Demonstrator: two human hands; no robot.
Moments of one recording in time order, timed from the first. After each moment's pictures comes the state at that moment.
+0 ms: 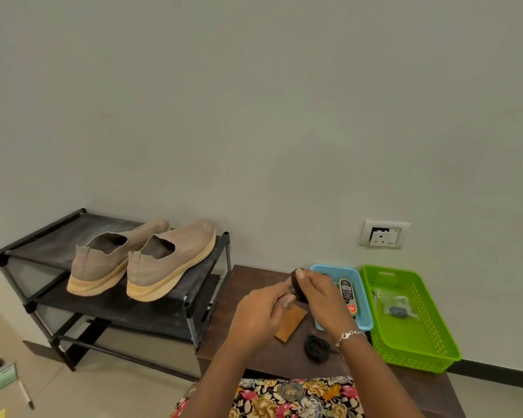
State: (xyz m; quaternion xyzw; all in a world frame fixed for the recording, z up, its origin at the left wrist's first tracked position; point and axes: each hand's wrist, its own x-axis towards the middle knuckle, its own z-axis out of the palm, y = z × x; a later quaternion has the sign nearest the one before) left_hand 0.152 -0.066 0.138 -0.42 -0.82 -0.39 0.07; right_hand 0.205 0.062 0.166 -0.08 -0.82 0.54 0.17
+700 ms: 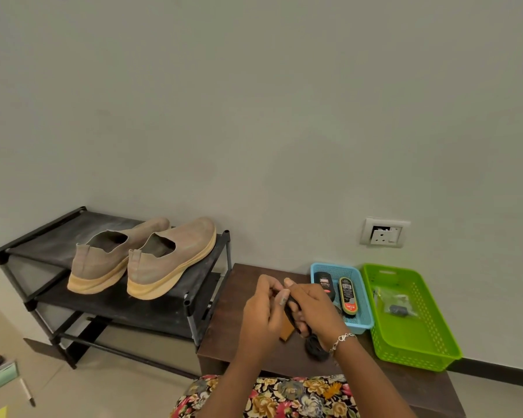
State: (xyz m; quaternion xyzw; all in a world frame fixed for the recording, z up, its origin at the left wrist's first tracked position) left_hand 0.172 -0.059 0.130 -0.33 -0.72 -0.60 0.08; right_hand 0.211 0.046 0.164 -0.13 -0.75 0.64 0.05
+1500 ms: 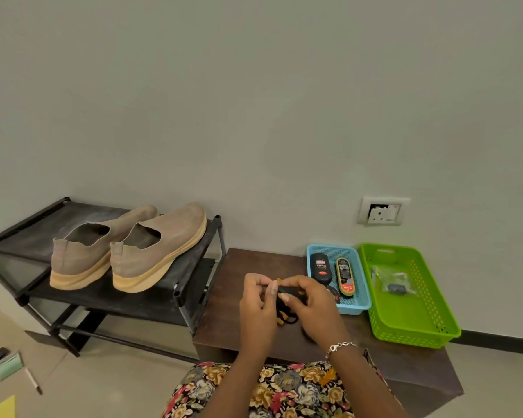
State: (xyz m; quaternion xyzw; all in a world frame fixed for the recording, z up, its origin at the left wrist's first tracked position) left_hand 0.168 -0.033 0.102 -0.14 -0.75 -0.64 0.02; right_hand 0.210 0.066 0.121 -0.13 -0.85 0.48 0.15
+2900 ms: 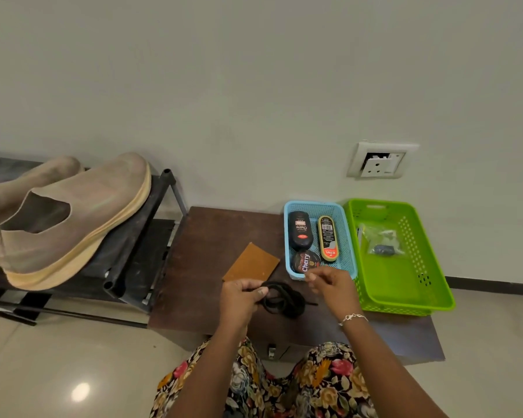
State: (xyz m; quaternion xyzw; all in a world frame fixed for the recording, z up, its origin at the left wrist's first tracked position) left_hand 0.114 0.025 0.014 0.08 -0.72 -0.62 -0.29; right_hand 0.182 0.182 0.003 -0.34 -0.78 0.52 0.08
